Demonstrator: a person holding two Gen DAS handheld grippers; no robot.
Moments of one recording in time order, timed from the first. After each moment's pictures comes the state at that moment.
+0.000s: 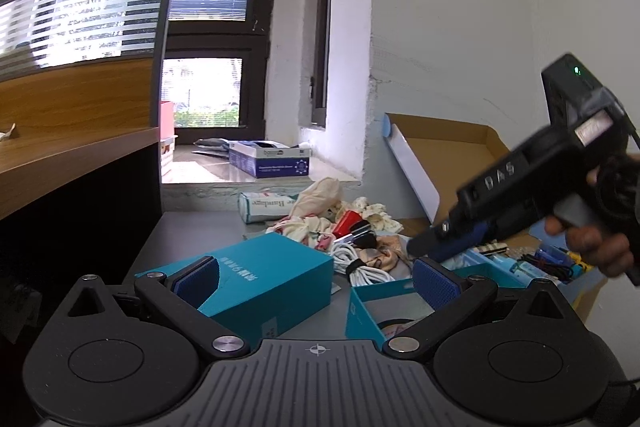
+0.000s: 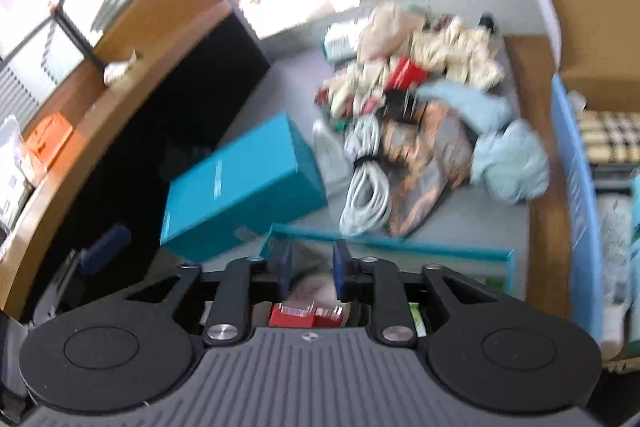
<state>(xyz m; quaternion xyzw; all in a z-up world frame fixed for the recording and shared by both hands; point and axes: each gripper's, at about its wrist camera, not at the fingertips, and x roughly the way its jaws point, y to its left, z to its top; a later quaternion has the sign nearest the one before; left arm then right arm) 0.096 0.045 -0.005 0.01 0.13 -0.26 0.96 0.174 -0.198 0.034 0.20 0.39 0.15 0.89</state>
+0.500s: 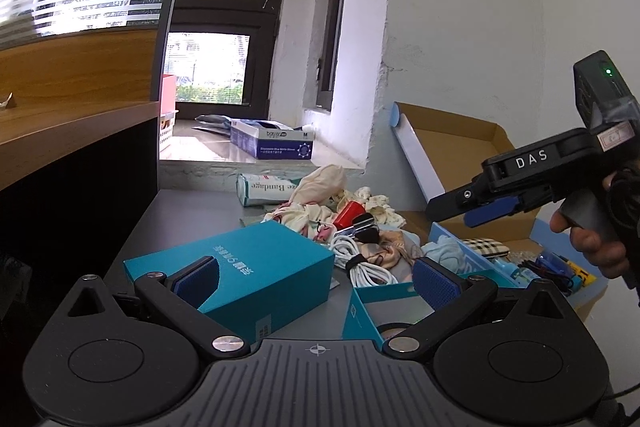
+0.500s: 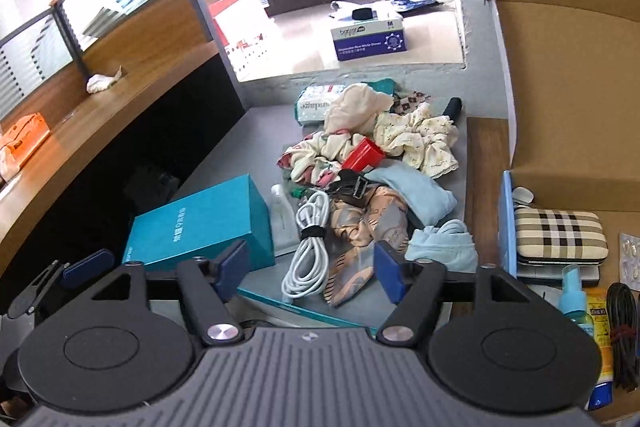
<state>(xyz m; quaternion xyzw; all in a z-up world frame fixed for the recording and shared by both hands) 0.114 0.043 -0.003 -0.01 0.16 -0.25 0.95 0.181 -0.220 0.059 0.12 0.34 0.11 0.92</state>
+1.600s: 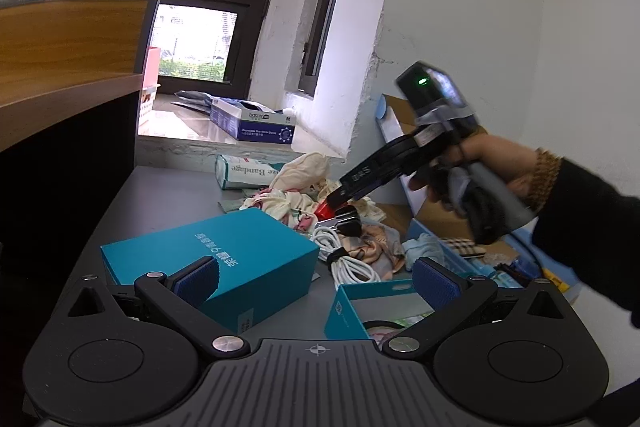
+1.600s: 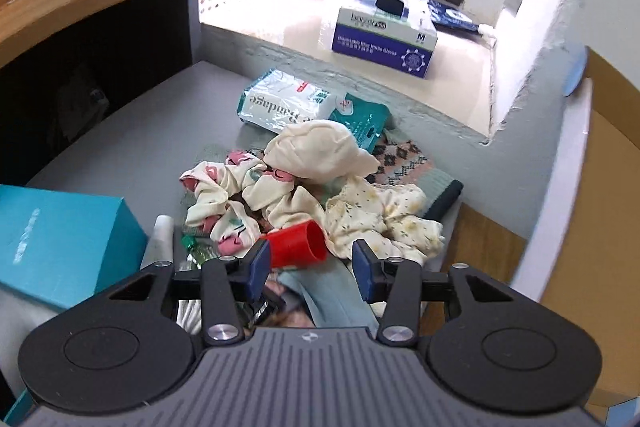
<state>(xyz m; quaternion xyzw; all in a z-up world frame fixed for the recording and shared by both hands) 0.132 0.054 -0.004 -0.06 0.19 -0.29 0.93 0.346 -0.195 0.031 -0.08 0.42 0.10 0.90</state>
